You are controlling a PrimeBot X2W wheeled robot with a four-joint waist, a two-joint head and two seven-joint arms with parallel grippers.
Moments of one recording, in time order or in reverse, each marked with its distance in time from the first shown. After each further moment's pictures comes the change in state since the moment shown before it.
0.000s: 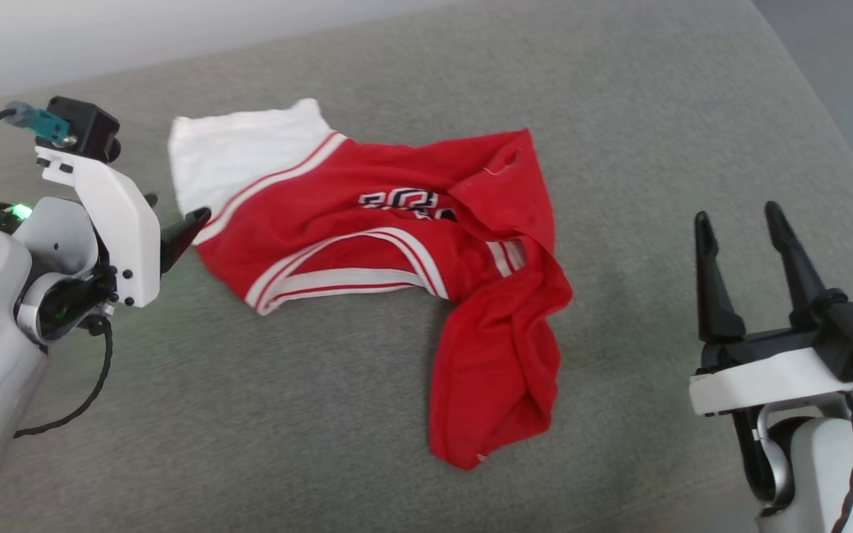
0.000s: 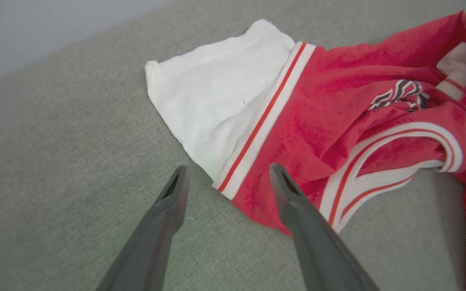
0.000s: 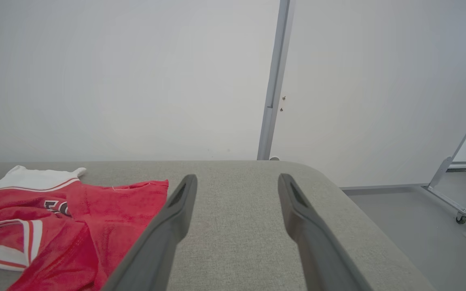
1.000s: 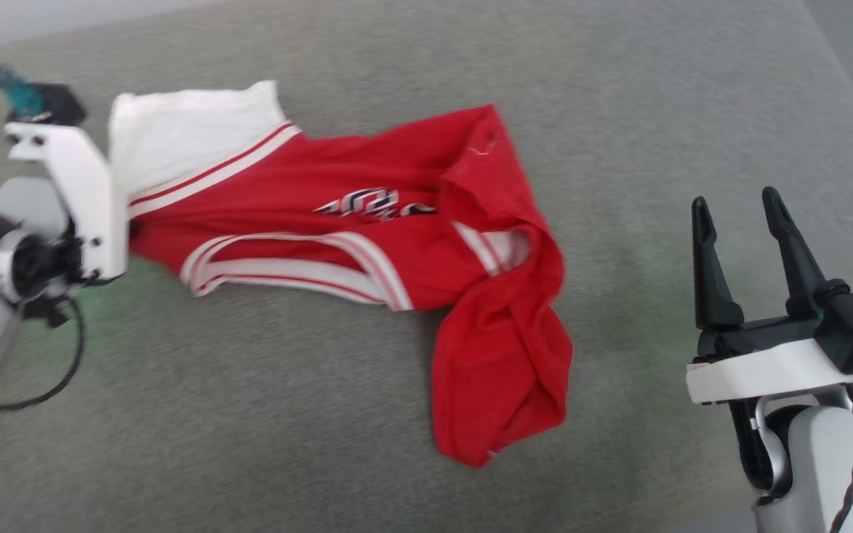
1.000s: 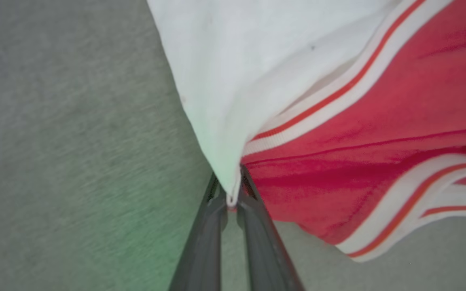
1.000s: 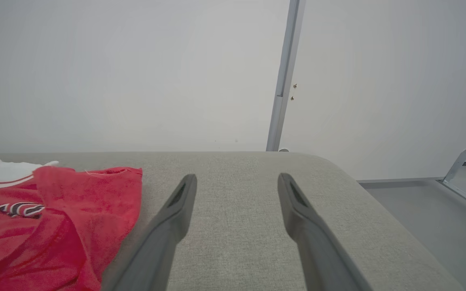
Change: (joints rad) left arm -0.115 -0.013 -0.033 0.167 -0.038 0.129 0.296; right arm -0.027 0.002 0.015 0.012 0.026 0.000 -0.031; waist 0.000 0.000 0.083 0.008
